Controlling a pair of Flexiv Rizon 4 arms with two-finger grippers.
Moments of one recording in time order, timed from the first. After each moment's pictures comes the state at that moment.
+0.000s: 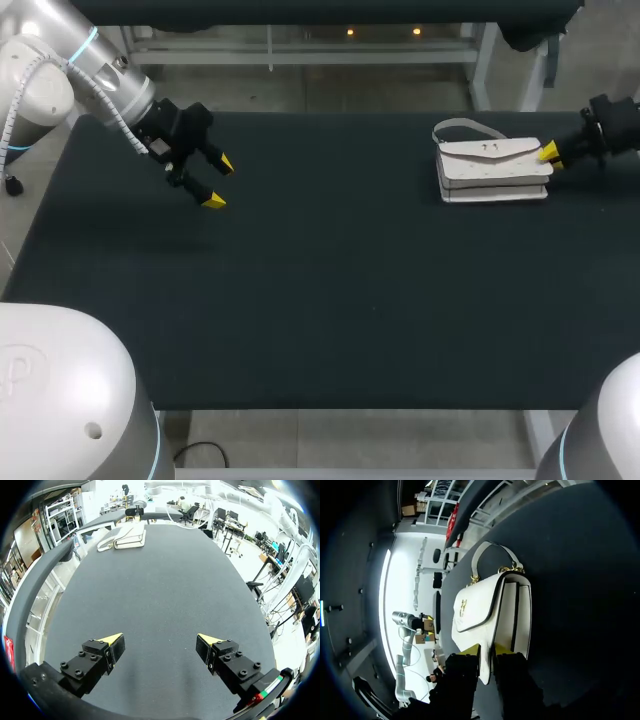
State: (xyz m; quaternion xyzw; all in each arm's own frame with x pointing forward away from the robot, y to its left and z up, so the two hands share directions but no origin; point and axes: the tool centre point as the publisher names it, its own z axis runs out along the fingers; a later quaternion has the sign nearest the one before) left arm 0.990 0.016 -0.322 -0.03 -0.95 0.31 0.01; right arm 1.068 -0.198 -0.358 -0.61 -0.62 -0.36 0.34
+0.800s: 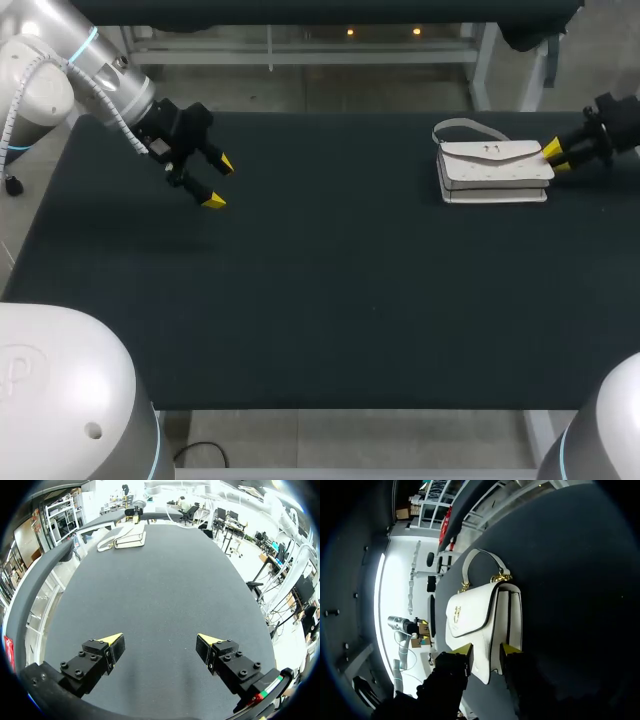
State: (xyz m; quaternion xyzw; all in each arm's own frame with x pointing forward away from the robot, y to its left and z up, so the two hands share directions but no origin) left arm 0.990 0.016 -0.322 -0.03 -0.95 0.31 0.01; right arm 1.075 -0.211 -0.365 -0.63 -0.62 -0.34 0.32
